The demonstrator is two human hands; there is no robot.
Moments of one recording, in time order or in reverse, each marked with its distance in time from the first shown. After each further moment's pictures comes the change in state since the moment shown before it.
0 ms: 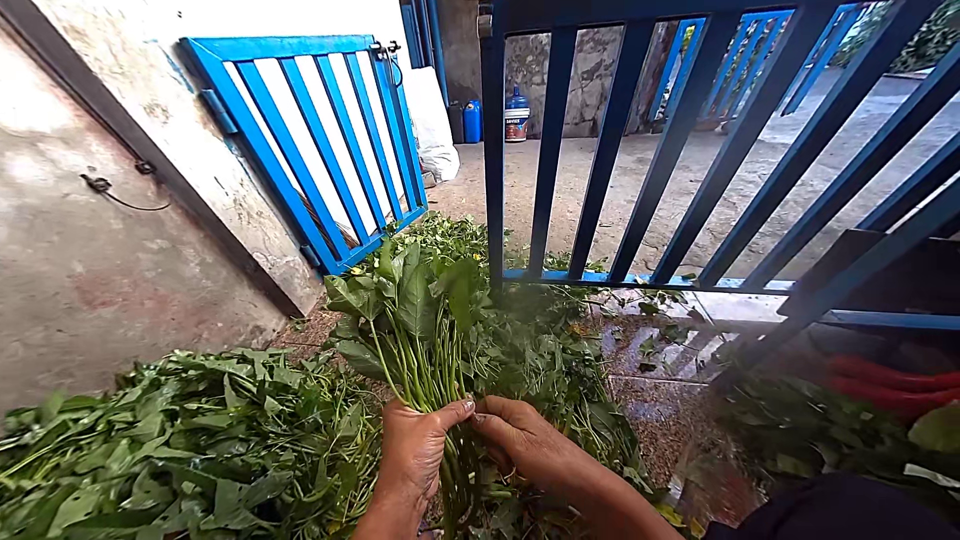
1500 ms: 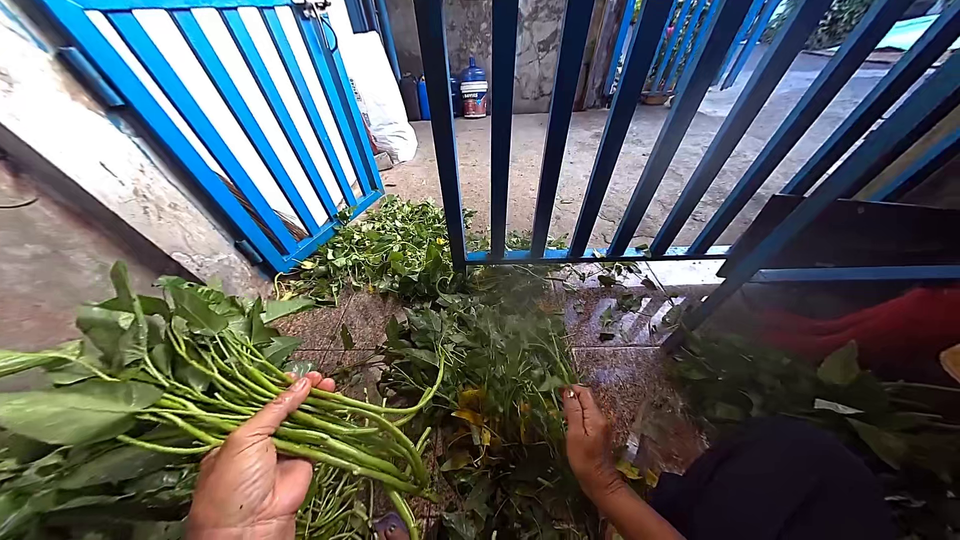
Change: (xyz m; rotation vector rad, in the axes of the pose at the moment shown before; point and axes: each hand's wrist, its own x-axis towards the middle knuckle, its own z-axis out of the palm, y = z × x) left_hand 0.020 0.041 -0.046 -0.215 0.298 0.009; right_hand -0.074 0.143 -0.057 -0.471 1.171 -0.066
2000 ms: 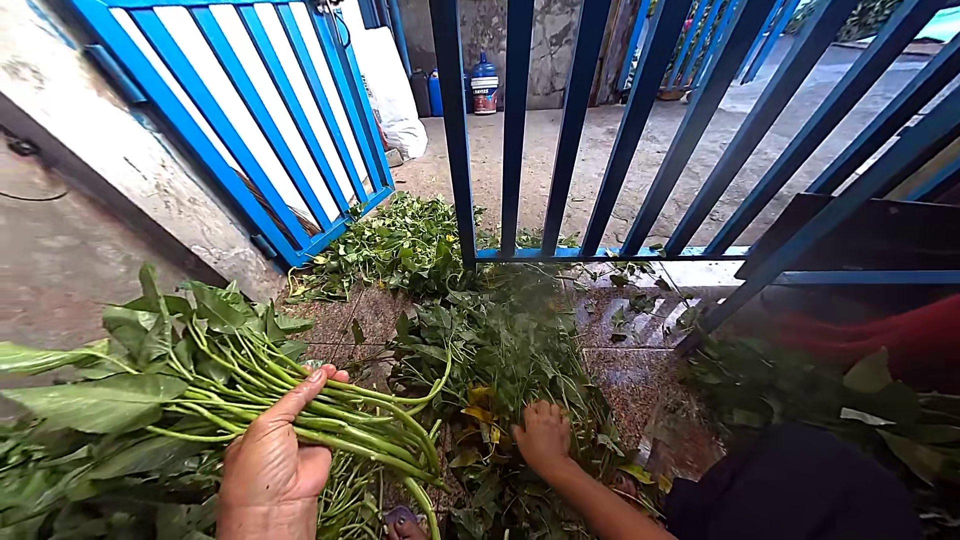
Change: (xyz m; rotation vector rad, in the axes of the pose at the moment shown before) left_hand 0.001 -0.001 0.005 -0.026 0.065 0.004; right_hand 0.002 0.014 0.077 -0.780 -0.755 0.275
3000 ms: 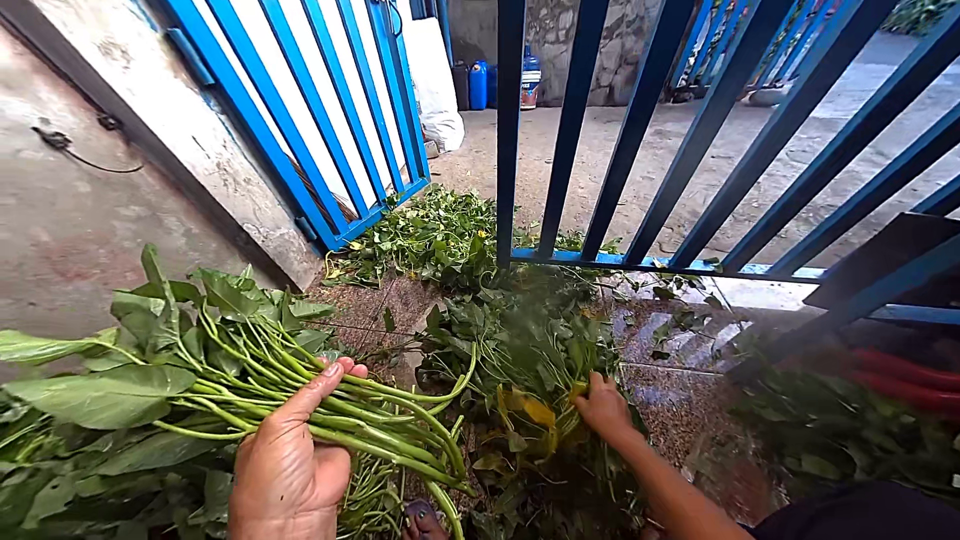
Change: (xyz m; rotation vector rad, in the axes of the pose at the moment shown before) left_hand 0.006 0.019 -0.011 -0.055 0.075 0.029; right_hand 0.067 0.025 -0.054 0.109 0.077 0.137
